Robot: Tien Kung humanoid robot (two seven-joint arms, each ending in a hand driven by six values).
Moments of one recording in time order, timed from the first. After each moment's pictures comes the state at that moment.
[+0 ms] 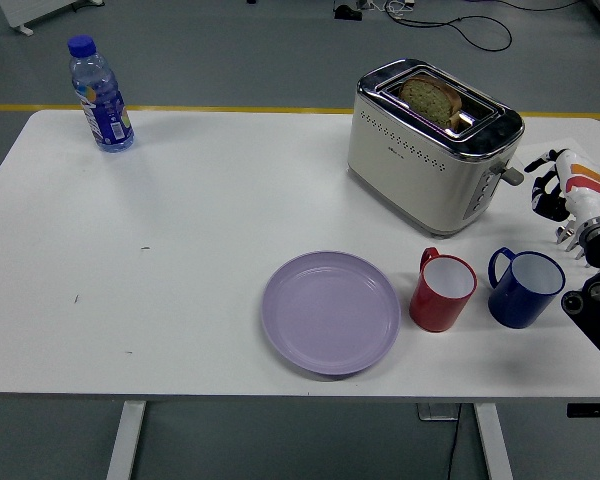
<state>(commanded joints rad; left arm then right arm) -0.10 0.00 -1.23 -0.18 1.98 -0.02 0.28 0.56 -0.40 0.99 1.18 -1.87 -0.36 -0.46</state>
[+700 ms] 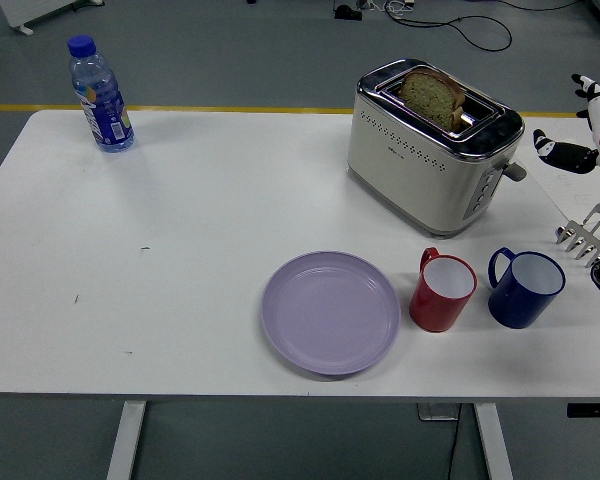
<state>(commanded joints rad) -0.10 0.00 -1.22 -0.18 1.97 -0.02 0.28 0.57 -0.42 1.10 1.32 -1.84 -0.32 -0.42</state>
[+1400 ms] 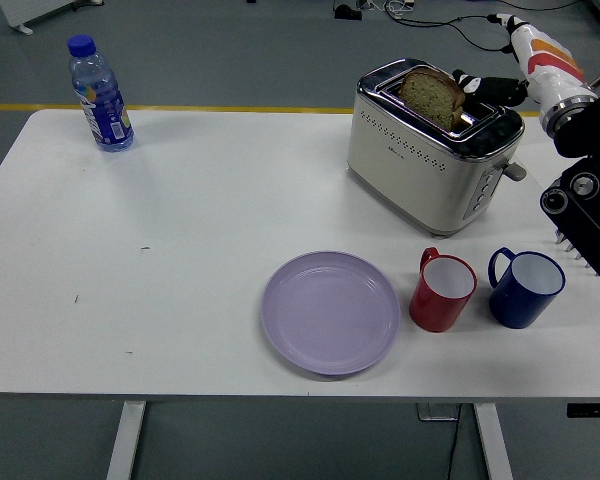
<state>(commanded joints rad) -0.11 0.00 -1.20 -0.18 1.94 -0.02 0.28 0.96 -0.31 0.87 1.13 -1.77 -0.16 -0.46</state>
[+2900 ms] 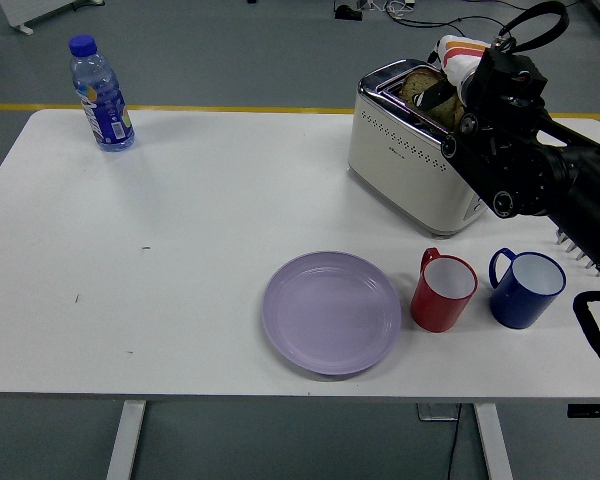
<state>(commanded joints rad) -0.12 0.00 -1.19 -0.18 1.96 -0.02 0.28 1.31 0.00 0.62 0.44 -1.77 -0.03 -0.47</state>
